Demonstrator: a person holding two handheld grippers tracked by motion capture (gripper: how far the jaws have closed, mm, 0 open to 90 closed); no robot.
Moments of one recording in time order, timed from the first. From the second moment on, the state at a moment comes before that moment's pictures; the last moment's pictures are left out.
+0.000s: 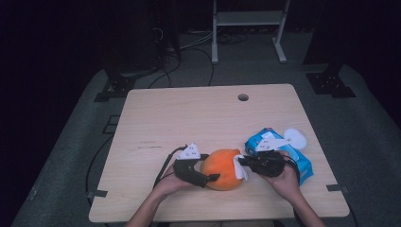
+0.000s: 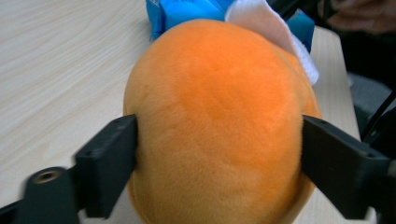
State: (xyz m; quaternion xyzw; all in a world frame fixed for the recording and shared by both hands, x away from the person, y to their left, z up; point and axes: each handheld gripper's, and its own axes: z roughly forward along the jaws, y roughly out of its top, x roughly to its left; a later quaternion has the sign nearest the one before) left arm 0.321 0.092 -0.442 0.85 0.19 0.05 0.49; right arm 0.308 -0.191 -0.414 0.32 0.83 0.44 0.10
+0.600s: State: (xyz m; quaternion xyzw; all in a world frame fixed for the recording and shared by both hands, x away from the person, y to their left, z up) left arm 0.318 0.093 -0.435 0.85 0.21 0.05 0.49; right arm 0.302 -0.183 -0.411 0.30 0.84 0.45 0.10
